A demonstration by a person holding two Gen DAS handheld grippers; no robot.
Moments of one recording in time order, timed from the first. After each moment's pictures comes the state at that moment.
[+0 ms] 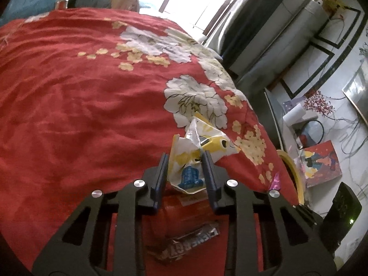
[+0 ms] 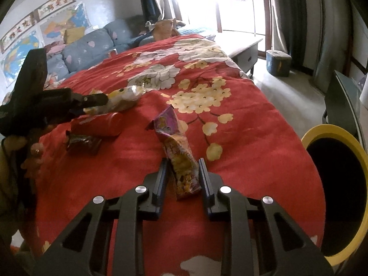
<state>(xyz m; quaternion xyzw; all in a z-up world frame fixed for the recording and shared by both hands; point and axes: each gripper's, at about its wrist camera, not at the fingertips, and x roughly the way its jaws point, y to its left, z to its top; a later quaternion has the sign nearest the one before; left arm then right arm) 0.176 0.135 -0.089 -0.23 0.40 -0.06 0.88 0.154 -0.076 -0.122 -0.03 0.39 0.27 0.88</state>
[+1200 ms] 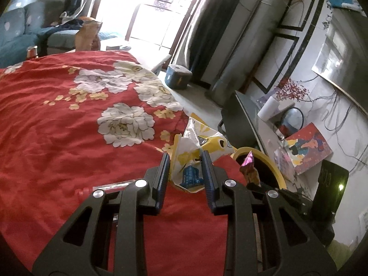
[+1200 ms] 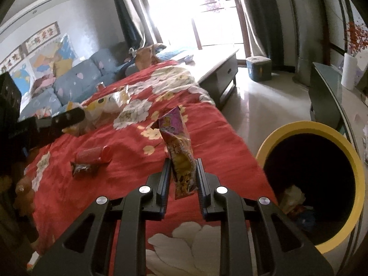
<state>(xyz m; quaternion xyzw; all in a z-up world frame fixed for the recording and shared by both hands) 0.143 0.047 -0.028 -0.16 0.33 -0.12 0.92 0.146 -0.140 -0.087 0.05 0.35 0.23 0.91</state>
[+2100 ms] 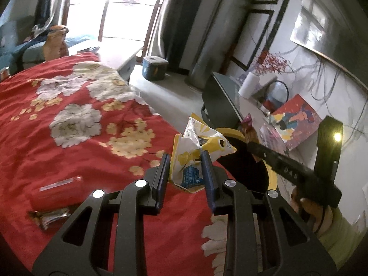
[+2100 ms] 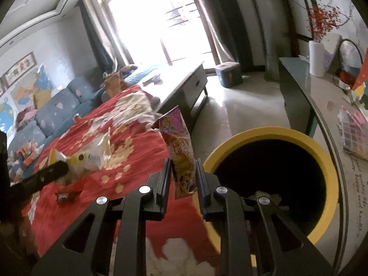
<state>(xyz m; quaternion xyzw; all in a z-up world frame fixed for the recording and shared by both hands) 0.149 -0.042 -0.029 -0.09 0.35 -0.18 0.91 0.165 -0.229 -0.074 0.12 0.32 0.15 0.93</state>
